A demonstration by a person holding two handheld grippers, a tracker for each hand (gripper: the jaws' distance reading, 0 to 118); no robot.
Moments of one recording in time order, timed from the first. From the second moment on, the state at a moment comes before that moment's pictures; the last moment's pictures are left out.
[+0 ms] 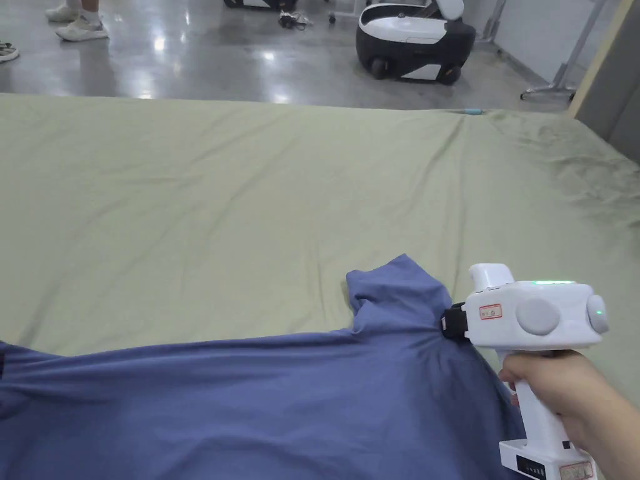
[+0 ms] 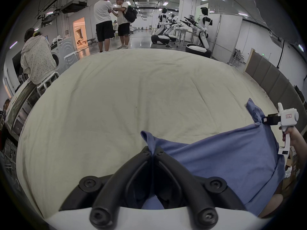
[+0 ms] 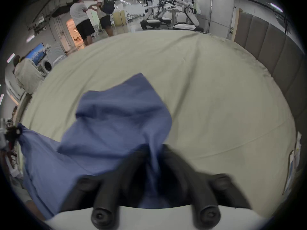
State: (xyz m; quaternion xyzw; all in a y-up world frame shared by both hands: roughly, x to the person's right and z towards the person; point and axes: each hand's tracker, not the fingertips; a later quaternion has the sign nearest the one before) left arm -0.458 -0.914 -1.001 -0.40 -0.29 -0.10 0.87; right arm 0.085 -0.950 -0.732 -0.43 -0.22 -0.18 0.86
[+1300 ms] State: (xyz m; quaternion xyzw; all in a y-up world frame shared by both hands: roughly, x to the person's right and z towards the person) left arm -0.641 -0.947 -0.804 -0.44 -0.36 -0.08 0.82; right arm -0.083 -0.941 -0.458 -0.47 -0.23 -0.10 0.84
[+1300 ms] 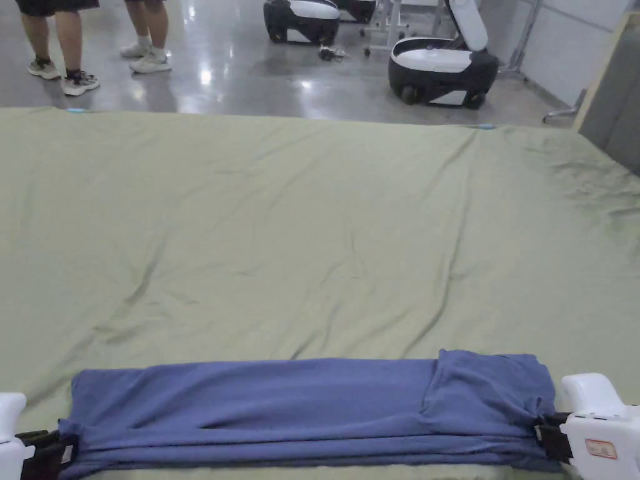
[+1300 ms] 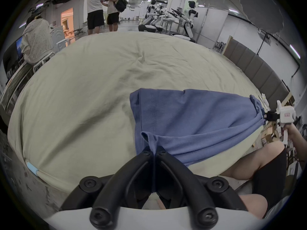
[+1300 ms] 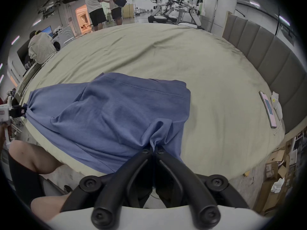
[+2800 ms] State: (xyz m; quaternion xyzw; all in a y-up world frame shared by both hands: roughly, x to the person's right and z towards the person) left arm -0.629 -0.985 -0.932 -0.58 -0.51 0.18 0.62; right arm -0.291 -0.820 -0.542 -0.30 -0.13 -0.10 0.94
